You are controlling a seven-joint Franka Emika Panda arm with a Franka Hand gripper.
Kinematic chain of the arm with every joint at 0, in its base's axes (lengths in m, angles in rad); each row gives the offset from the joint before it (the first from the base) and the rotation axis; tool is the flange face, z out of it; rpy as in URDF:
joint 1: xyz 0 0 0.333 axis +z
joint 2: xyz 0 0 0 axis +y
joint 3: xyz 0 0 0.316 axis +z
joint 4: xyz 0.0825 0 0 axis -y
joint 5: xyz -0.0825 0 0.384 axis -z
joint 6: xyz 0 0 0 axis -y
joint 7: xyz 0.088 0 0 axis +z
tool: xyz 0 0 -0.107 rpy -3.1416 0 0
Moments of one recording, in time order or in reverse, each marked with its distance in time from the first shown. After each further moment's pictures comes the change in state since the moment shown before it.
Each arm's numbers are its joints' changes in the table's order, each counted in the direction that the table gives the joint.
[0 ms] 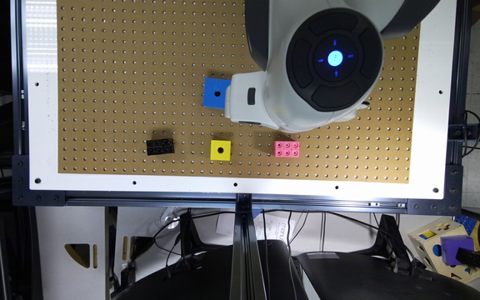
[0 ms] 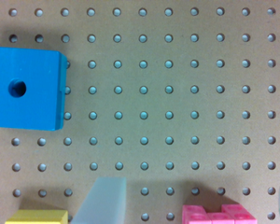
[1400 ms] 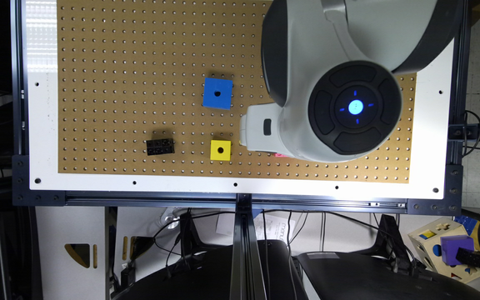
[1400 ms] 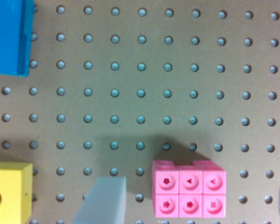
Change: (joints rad) arm 0.001 0.129 0.030 0.149 0.000 0.000 -0.001
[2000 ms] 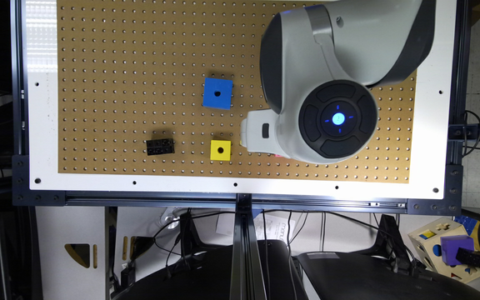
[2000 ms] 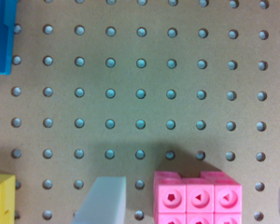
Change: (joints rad) arm 0.000 0.075 0.000 0.001 0.000 0.065 0.000
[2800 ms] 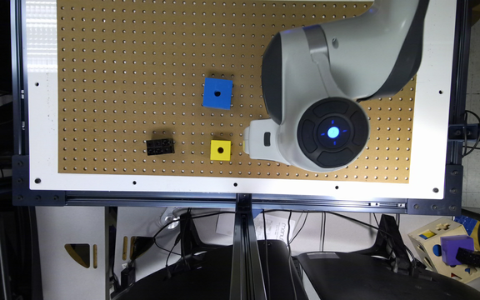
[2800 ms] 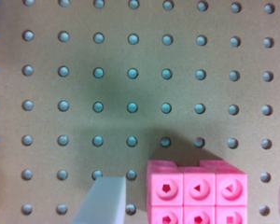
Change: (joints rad) arm 0.000 0.105 0.006 0.061 0.000 0.051 0.000
